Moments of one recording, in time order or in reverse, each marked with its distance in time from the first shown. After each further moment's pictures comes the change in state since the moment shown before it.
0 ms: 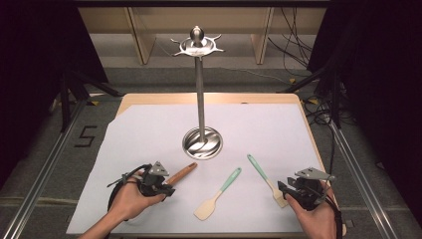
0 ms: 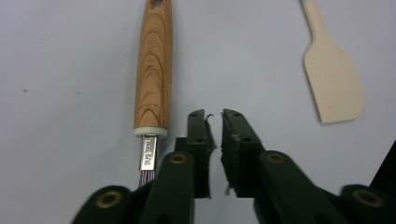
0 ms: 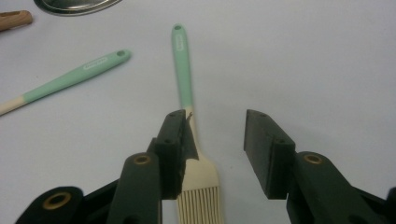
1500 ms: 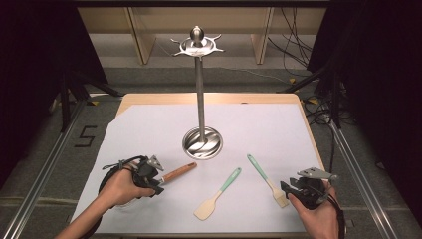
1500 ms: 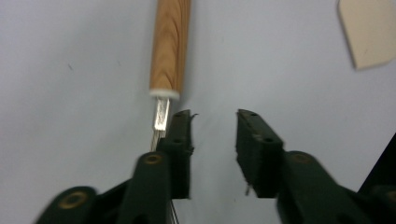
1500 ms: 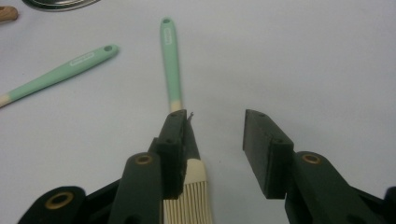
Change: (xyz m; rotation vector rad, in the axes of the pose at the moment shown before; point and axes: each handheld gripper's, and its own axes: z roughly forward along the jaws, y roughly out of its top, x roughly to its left) left arm 0.027 0.010 -0.022 0.108 0.011 0.080; right arm -0.007 -0.002 0.000 0.025 -0.011 0.031
